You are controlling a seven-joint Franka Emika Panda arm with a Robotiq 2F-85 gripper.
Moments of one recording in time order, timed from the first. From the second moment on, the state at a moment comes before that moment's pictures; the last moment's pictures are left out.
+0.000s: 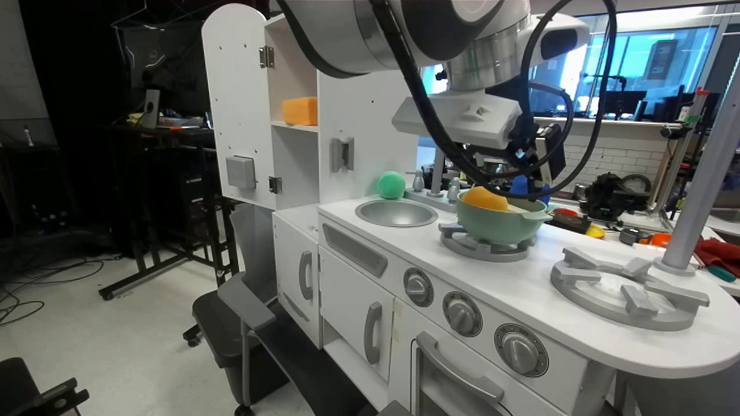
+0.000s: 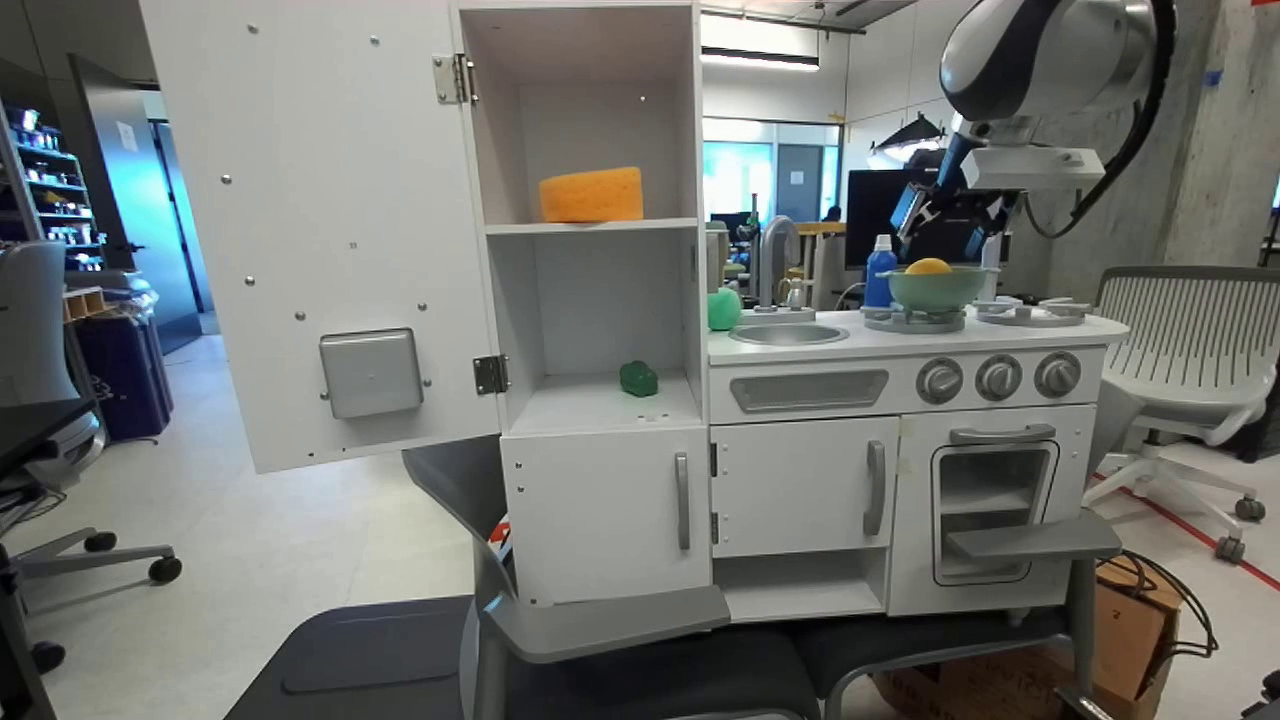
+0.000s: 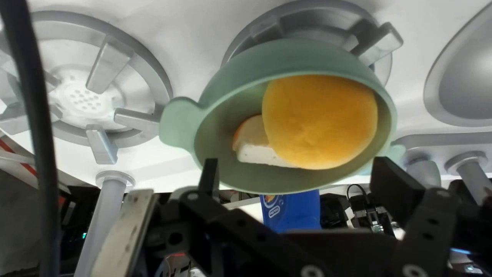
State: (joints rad) arm -0.16 0.62 -0.07 -1.60 0.01 2.74 0.06
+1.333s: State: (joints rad) arm -0.22 0.71 0.01 -1.34 0.09 2.27 -0.07
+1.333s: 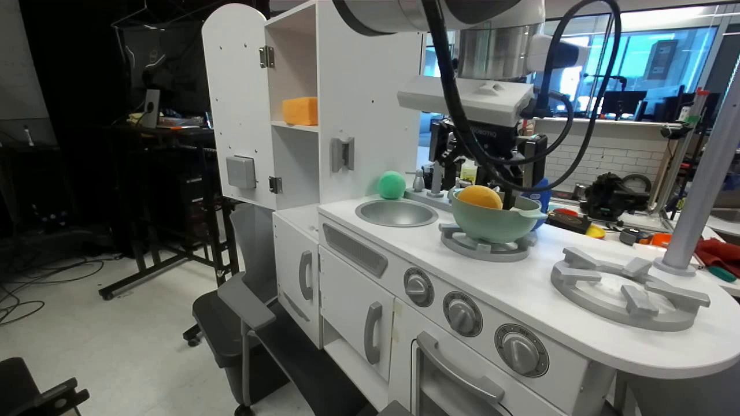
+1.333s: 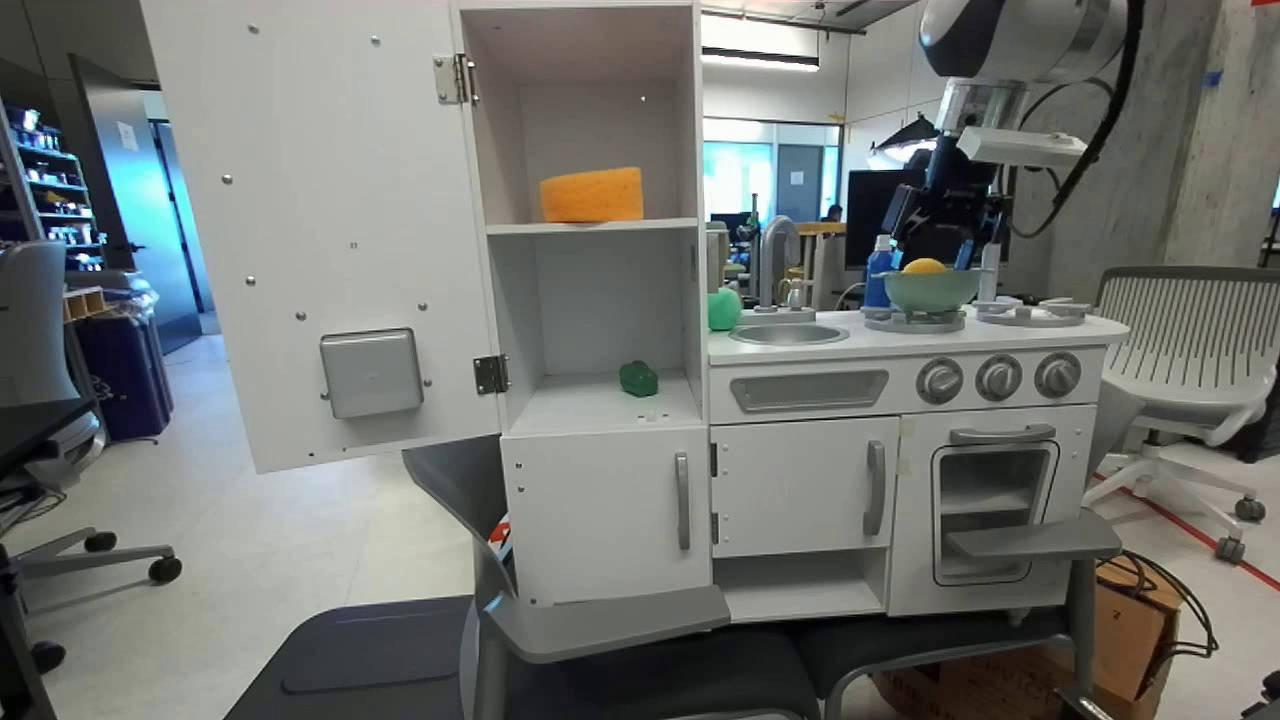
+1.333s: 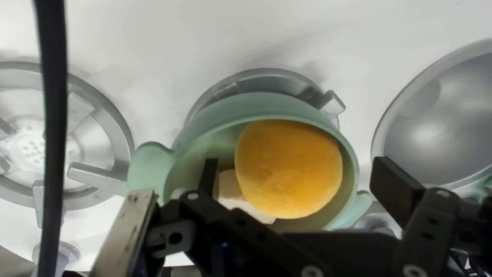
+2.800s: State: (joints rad) arm -0.22 0.85 -0.01 -1.09 0.09 2.07 -0.08
